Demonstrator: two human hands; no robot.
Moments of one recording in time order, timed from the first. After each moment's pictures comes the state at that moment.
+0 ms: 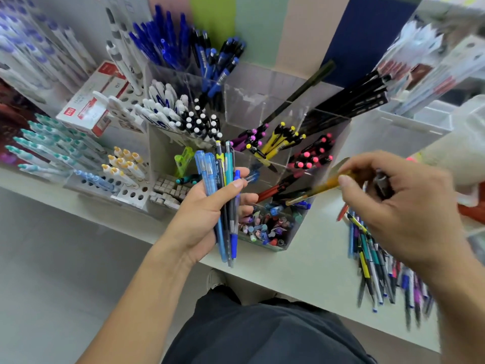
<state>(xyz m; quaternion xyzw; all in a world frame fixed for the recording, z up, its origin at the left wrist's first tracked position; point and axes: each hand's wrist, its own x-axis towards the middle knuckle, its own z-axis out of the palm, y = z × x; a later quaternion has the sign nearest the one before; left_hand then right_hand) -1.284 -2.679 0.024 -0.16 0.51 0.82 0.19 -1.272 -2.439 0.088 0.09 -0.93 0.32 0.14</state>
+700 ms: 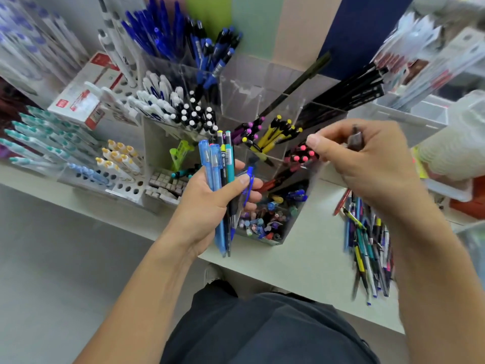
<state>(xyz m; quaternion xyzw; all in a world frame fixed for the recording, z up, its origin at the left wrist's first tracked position) -1.284 -2.670 0.022 -0.12 0.57 0.80 0.15 -1.318 -2.454 0.082 0.01 -0.85 0.52 0.00</state>
